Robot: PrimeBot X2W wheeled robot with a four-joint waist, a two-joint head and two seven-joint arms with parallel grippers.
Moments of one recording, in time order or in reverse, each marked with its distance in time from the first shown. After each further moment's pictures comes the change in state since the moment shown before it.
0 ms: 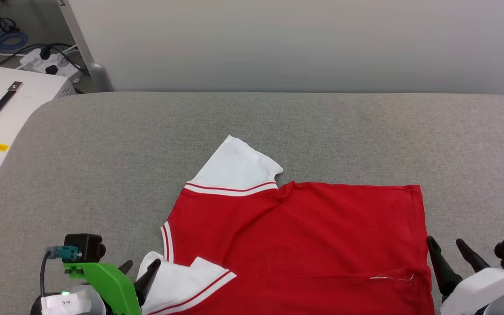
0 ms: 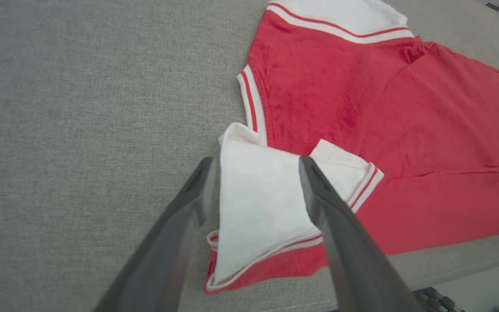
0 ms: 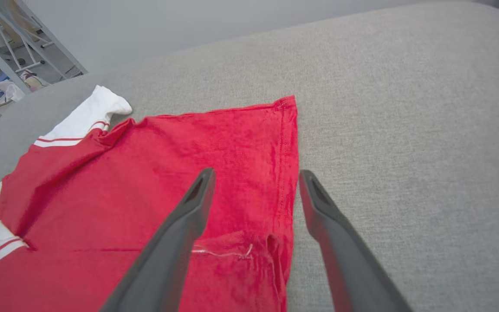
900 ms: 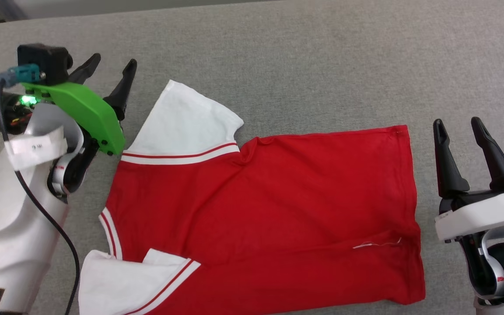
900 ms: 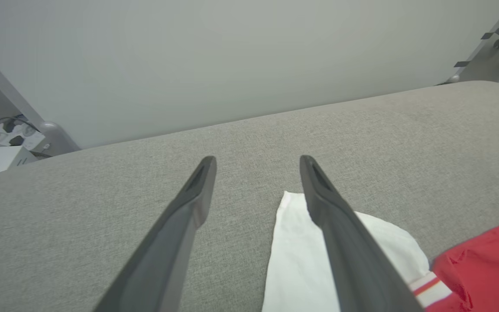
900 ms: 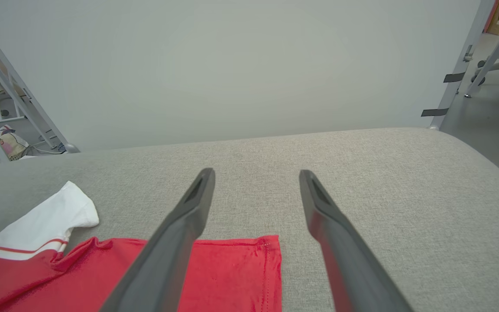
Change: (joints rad) left arm -0.691 -0.041 -0.017 0.270 0.221 -0.132 -0.183; right arm -0.278 0.044 0.042 -0.157 -0.123 0.000 -0.197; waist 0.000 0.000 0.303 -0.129
